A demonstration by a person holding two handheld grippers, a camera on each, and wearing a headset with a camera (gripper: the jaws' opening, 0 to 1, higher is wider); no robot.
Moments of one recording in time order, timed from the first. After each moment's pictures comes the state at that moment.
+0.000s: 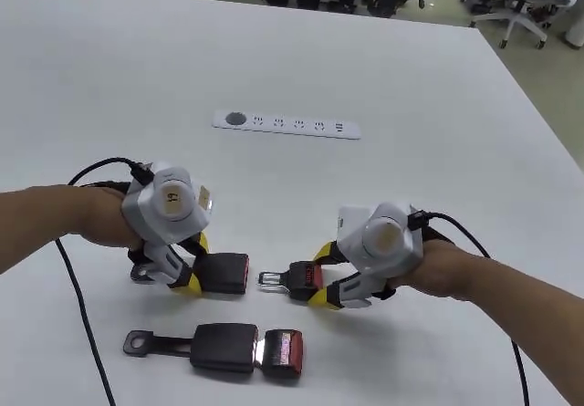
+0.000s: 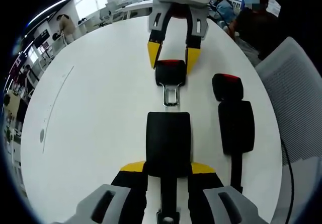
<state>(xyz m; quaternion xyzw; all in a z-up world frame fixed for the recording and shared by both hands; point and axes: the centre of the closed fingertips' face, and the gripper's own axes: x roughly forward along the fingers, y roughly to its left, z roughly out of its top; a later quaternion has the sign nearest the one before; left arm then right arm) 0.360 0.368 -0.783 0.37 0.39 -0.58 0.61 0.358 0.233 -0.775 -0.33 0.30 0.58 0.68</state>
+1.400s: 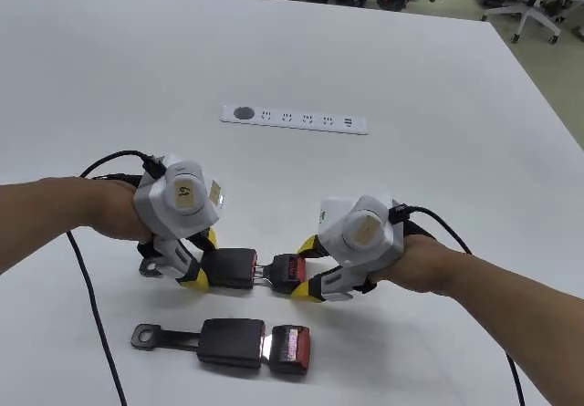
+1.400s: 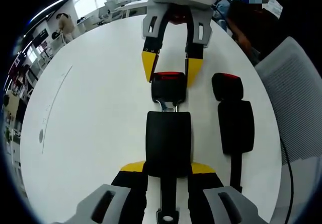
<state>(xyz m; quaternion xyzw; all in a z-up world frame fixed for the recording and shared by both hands) 0.356 0.364 -0.781 0.38 0.40 -0.58 0.61 0.357 0.265 -0.773 -0.32 0.29 0.59 0.68</state>
